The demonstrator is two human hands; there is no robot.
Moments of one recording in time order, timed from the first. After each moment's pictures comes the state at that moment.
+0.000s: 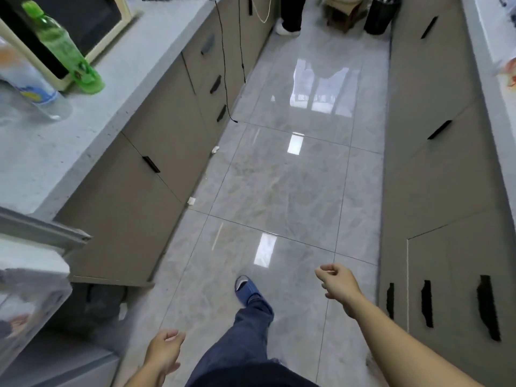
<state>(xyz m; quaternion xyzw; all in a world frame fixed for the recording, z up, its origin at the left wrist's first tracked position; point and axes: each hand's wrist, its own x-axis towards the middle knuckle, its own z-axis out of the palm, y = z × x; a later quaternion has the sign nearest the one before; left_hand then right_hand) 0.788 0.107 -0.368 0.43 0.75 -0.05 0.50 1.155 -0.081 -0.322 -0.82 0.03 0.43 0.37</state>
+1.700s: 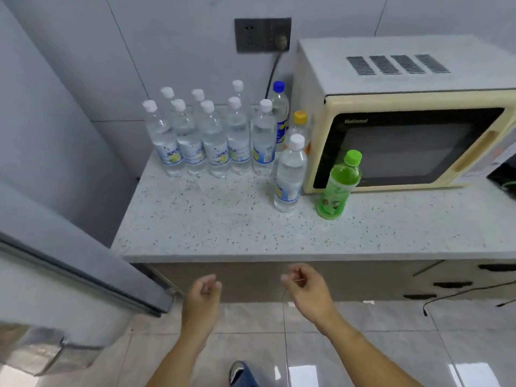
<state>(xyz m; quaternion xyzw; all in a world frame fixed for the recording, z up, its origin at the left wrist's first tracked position) 0.944 0.438 -0.247 0.17 0.81 0.45 0.32 1.143 0.562 -0.200 -0.53 -0.61 0.55 0.19</state>
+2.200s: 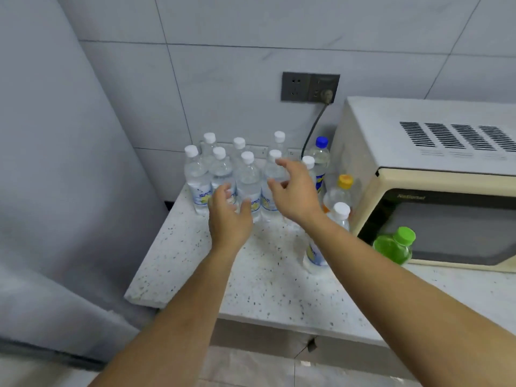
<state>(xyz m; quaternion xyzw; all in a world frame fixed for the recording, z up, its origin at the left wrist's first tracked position) 0.840 0.641 -0.079 0.24 0.78 0.57 0.11 0.933 0.747 -0.034 -0.37 -0.80 0.37 0.31</state>
